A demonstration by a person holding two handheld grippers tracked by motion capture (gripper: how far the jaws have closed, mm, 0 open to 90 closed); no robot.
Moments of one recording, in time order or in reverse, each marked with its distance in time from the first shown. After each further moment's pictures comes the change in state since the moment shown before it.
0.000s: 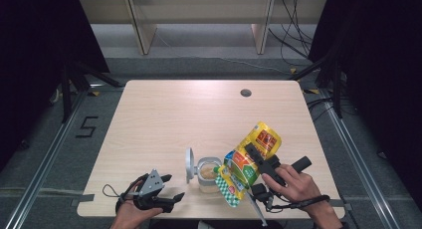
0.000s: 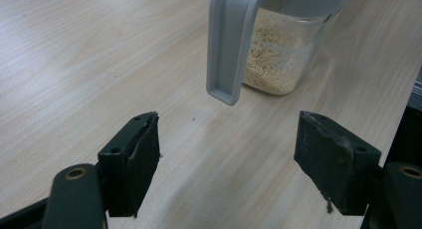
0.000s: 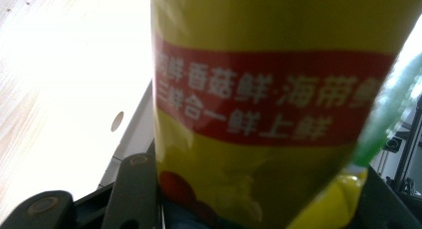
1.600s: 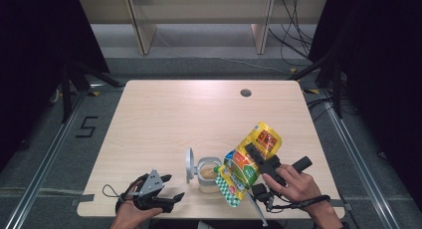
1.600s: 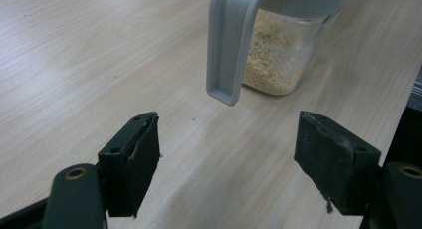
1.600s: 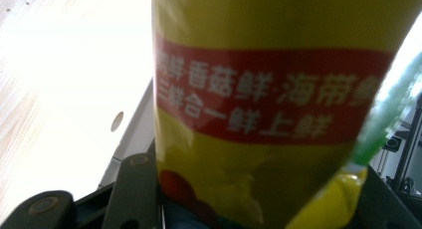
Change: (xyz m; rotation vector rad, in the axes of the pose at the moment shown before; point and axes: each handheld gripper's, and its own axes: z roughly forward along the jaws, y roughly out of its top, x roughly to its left) left arm 0.000 0.000 0.000 -0.007 0.002 -0.003; right arm -0.001 -0.001 0.000 -0.006 -0.002 -0.002
